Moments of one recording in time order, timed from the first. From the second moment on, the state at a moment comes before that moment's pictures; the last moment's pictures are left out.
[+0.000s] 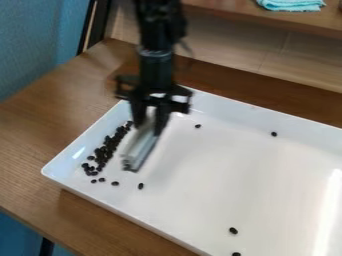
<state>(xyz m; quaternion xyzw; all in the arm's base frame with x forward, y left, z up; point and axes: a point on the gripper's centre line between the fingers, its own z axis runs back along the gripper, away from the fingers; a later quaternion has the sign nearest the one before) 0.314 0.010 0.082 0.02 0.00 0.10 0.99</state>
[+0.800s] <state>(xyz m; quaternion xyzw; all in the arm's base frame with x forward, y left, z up) 0.306 -0.187 0.080 0.03 -0.01 0.03 1.00</state>
